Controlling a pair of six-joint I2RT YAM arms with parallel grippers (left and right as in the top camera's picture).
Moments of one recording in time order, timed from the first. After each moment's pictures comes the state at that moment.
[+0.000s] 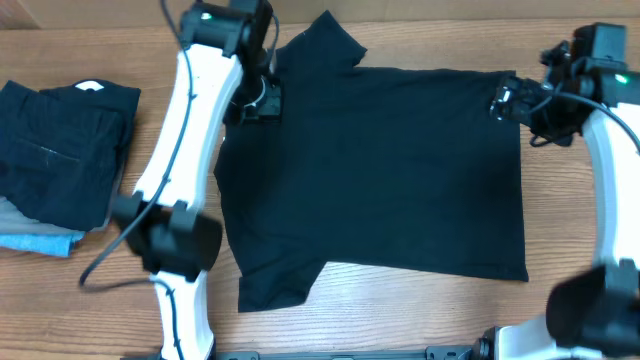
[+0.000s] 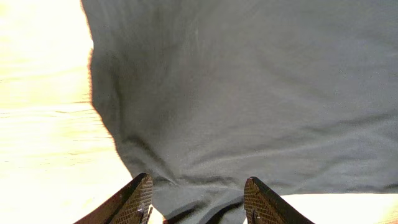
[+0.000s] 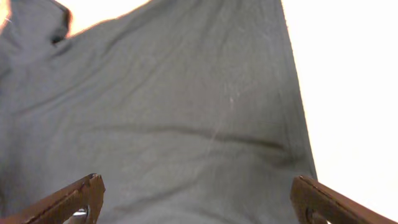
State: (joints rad) left arm -0.26 2.14 2.33 -1.64 0.08 -0.23; right arm -0.20 1.68 1.65 -1.12 -0.20 0.21
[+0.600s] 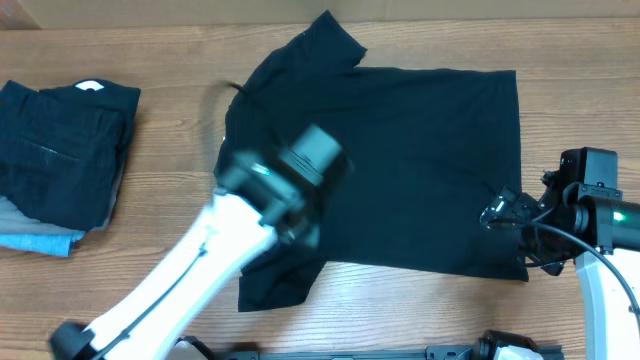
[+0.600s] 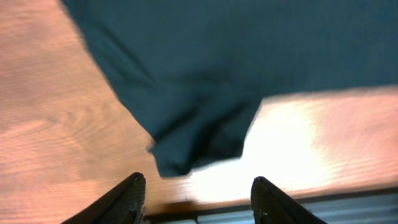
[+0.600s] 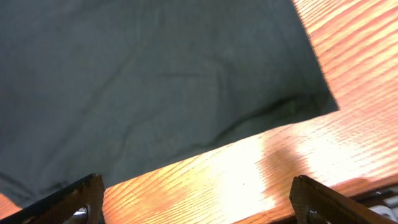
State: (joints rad) left arm -0.74 1.52 1.48 -1.46 -0.13 -0.52; right arm -0.20 1.12 1.08 -1.31 -0.17 0.44
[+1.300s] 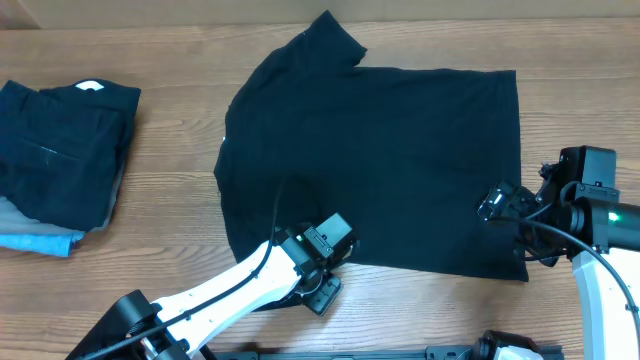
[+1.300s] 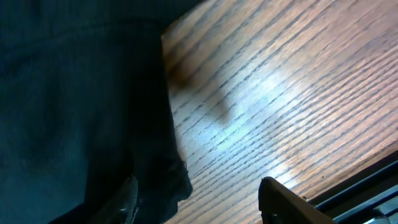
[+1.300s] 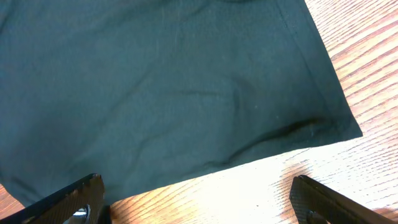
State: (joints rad) left arm -0.88 1.51 0.84 -0.86 0.11 -0.25; right arm -0.20 1.12 1.05 -1.22 -0.20 0.44
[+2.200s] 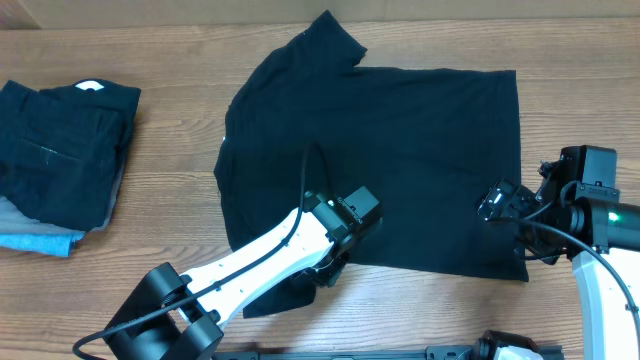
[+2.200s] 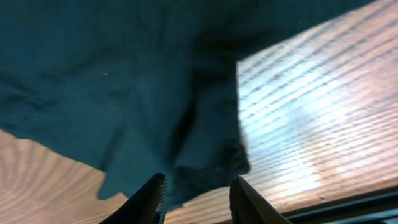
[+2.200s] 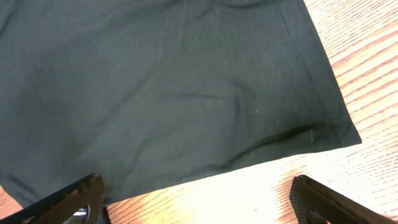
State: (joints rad) left arm -0.88 1.69 1.17 -1.17 -0.07 -0.34; right arm -0.20 1.12 1.05 -1.21 -0.20 0.41
